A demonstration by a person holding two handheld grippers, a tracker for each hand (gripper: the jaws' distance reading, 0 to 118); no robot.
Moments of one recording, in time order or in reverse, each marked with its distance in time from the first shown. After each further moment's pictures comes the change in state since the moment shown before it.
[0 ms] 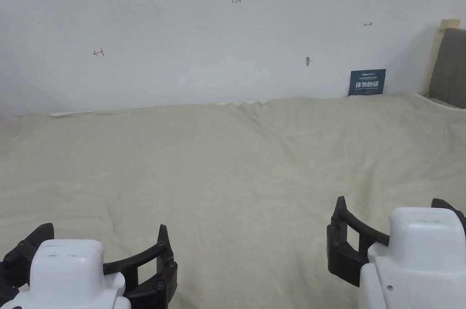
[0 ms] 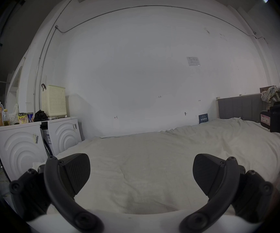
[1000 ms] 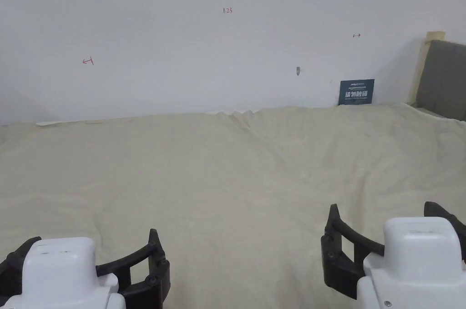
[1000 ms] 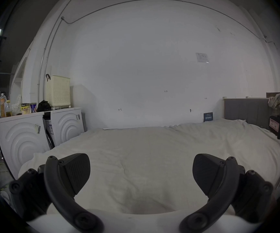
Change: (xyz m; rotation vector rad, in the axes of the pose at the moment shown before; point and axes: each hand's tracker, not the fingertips) left arm 0.001 0.007 -0.021 -0.076 0.034 0.058; right arm -0.002 0.003 -0.003 0.034 0.014 0.046
